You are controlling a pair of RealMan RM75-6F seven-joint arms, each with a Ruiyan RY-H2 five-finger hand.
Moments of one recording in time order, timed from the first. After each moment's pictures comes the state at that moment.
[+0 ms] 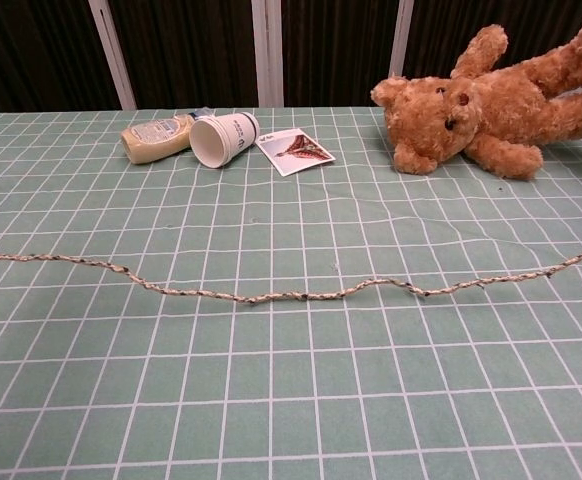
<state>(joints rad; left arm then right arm) -0.32 -1.25 -0.03 -1.63 1.28 1.30 0.06 0.26 -1.28 0.16 -1.66 -1.15 1.24 0.00</state>
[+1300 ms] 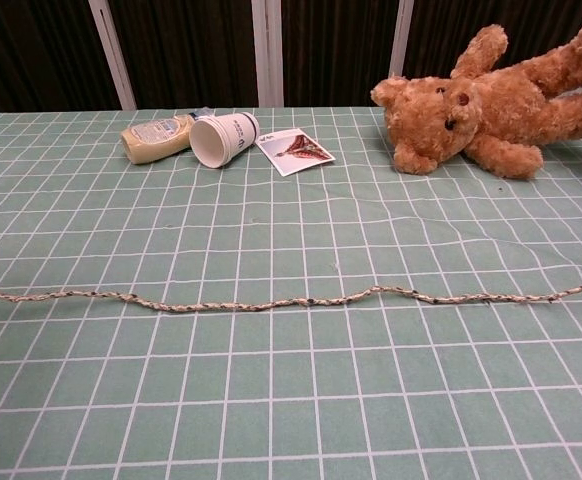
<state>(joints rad) -0.32 -1.34 -0.04 -1.53 1.23 1.20 0.16 0.28 -1.32 0.16 -1.58 -1.03 1.15 -0.10</state>
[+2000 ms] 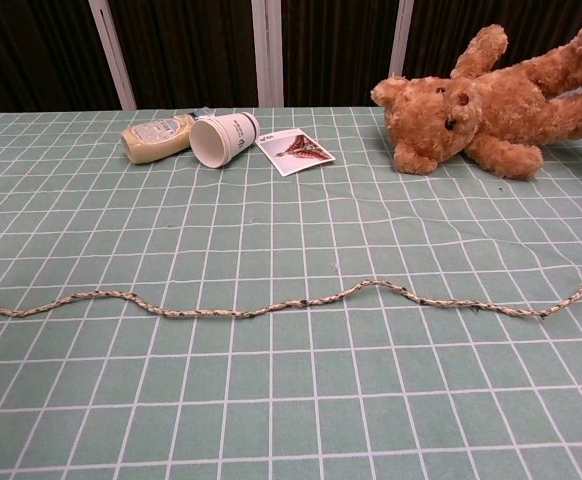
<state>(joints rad) -0.29 -1.24 -0.06 -1.62 1.23 1.23 0.10 0.27 -1.26 0.17 -1.66 -1.04 1.18 -0.11</state>
